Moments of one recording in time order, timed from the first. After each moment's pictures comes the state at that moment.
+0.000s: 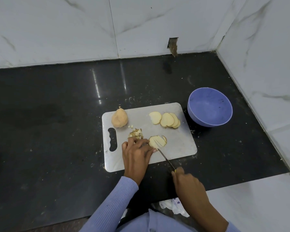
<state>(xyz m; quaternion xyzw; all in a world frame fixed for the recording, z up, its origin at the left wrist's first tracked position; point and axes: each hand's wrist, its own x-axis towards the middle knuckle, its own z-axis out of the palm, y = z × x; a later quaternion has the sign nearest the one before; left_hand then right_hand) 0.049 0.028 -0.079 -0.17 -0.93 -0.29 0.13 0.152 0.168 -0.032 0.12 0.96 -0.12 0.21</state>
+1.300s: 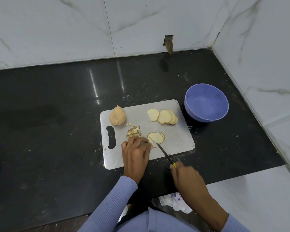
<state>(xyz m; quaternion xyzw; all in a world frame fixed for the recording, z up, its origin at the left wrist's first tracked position) 0.057 0.027 -0.081 -0.18 -0.92 -0.32 0.14 0.149 0.171 -0.034 0.14 0.96 -0.16 0.18</state>
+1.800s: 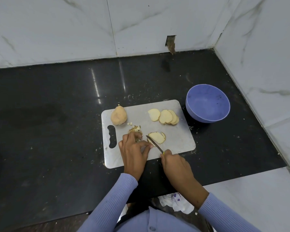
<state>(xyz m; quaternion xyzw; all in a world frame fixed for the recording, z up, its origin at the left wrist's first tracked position) 0.051 0.028 -0.079 -0.08 -0.94 -0.33 0.08 0.111 0.154 -0.033 0.09 0.97 -0.12 0.17</state>
